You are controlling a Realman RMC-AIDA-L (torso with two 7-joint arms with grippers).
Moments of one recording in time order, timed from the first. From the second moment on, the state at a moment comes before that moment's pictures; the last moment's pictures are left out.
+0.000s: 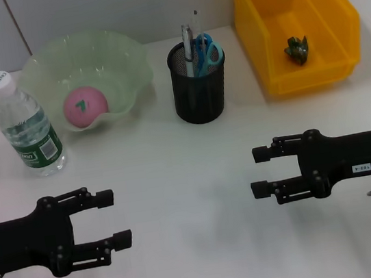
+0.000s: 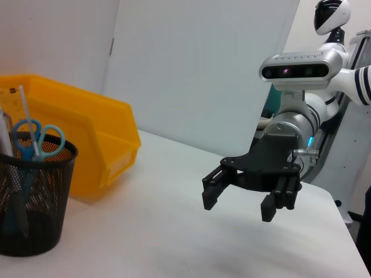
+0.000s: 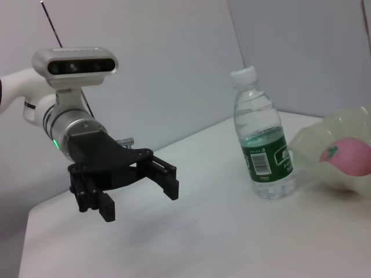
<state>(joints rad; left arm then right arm) -0.42 -1.97 1.00 0.58 1.76 1.70 -1.28 0.50 2.03 -0.70 -0.53 -2.01 -1.65 1.29</state>
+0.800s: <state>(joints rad) -0.43 -1.97 1.00 0.58 1.76 1.69 -1.28 0.50 2.03 -0.70 -0.53 -2.01 -1.65 1.29</state>
